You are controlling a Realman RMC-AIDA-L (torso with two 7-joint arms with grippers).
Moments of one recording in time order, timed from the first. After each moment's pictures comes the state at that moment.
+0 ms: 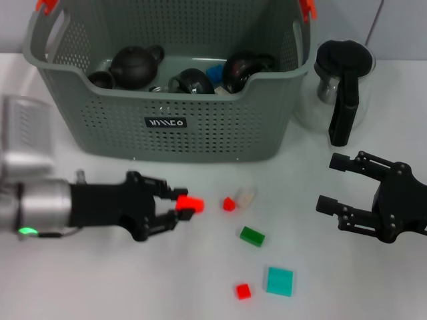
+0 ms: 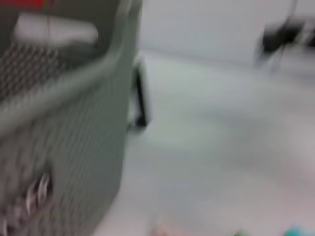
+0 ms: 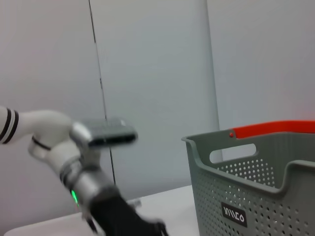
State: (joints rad) left arm -0.43 -2.15 -2.32 -0.79 -1.07 1.52 -1.25; right arm 0.40 2.07 -0.63 -0.49 -1.85 -1.74 0.99
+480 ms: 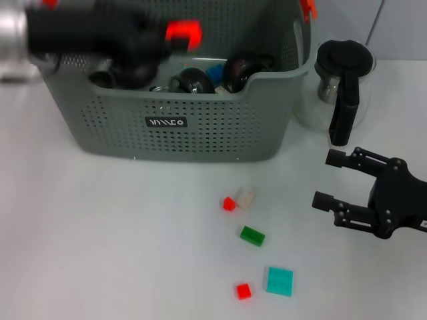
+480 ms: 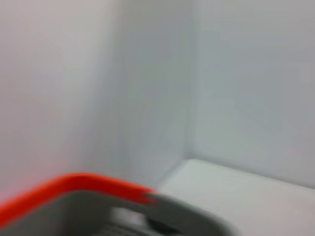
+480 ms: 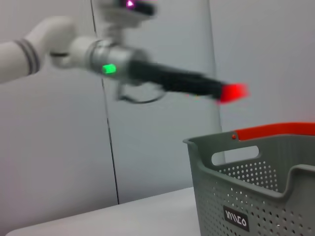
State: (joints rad) left arm -0.63 -2.13 -2.43 -1.35 -1.09 1.63 -1.90; right arm 0.41 2.07 -0.63 -0.49 -1.85 -1.74 0.99
